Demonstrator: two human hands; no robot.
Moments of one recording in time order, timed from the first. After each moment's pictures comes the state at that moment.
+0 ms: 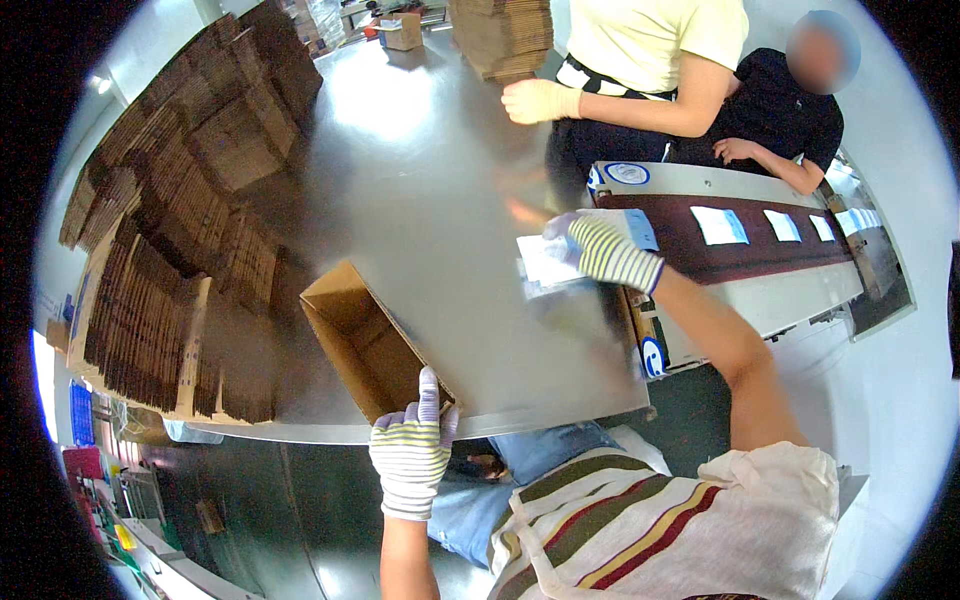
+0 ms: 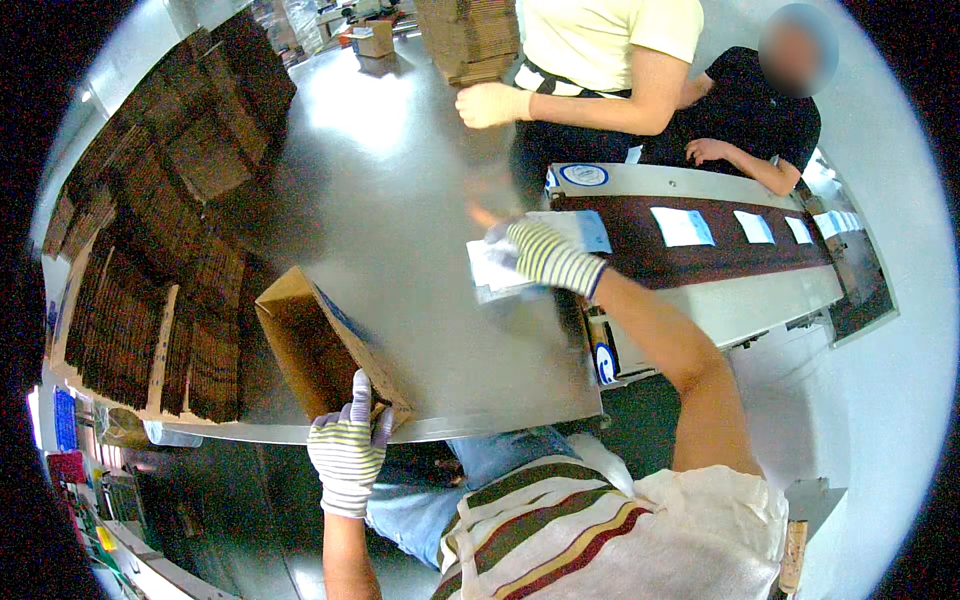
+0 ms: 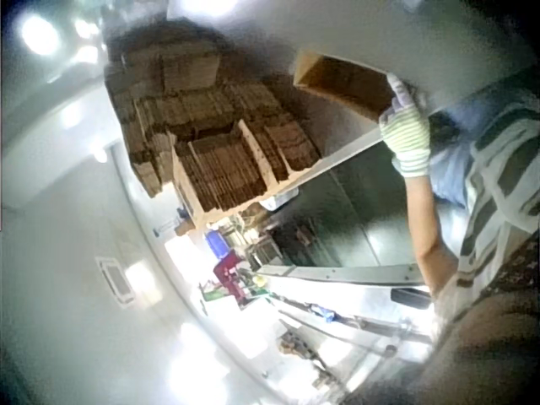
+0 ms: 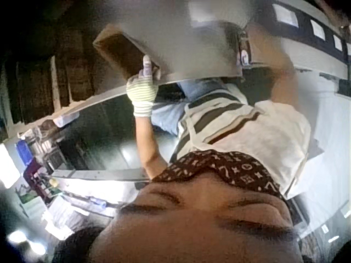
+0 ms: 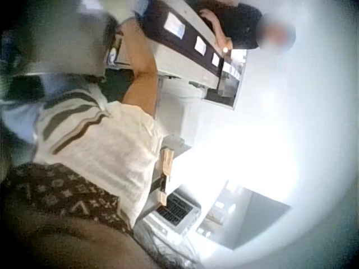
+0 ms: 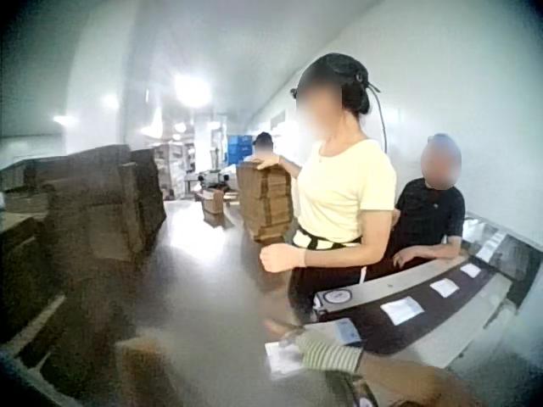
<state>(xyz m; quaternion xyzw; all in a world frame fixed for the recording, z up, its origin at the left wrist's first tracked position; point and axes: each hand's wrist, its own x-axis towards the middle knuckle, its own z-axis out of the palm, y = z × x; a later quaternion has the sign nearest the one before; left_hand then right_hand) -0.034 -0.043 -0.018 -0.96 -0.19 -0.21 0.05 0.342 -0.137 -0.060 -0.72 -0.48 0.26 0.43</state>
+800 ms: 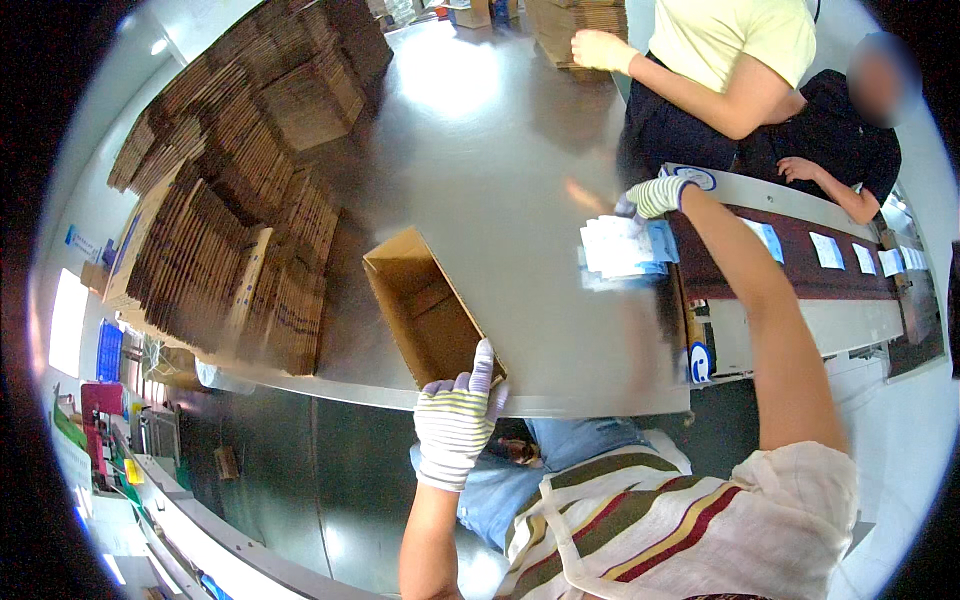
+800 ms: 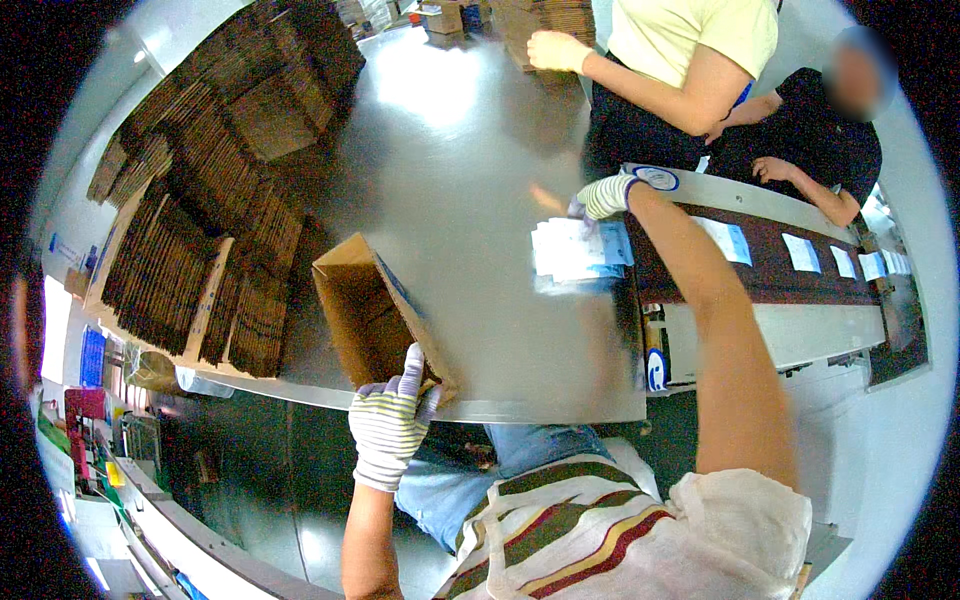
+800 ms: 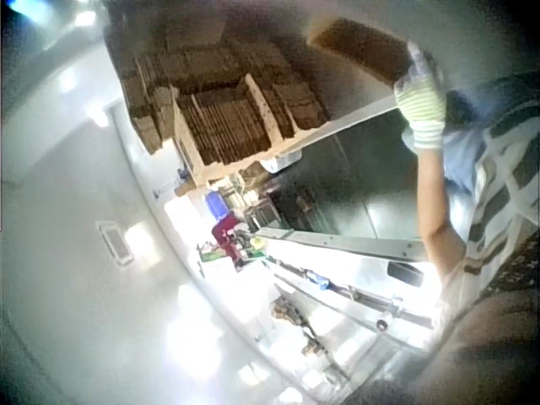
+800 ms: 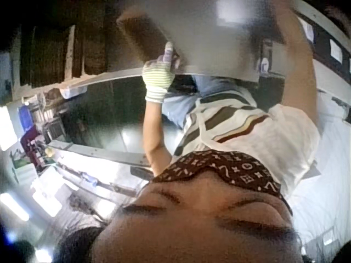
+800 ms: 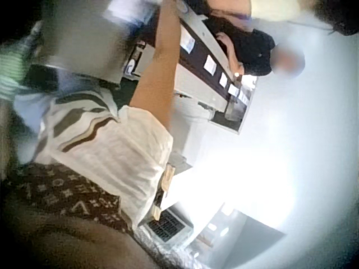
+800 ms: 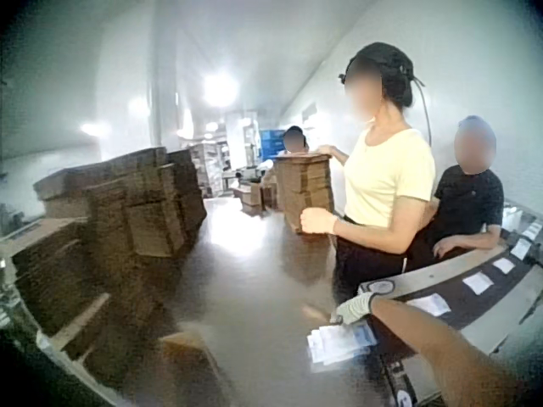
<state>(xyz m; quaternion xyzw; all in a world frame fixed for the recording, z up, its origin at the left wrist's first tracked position) -0.034 -0.043 -0.016 -0.95 -0.21 -0.21 0.02 0.451 -0.064 -0.043 -0.71 -0.59 0.38 -0.11</state>
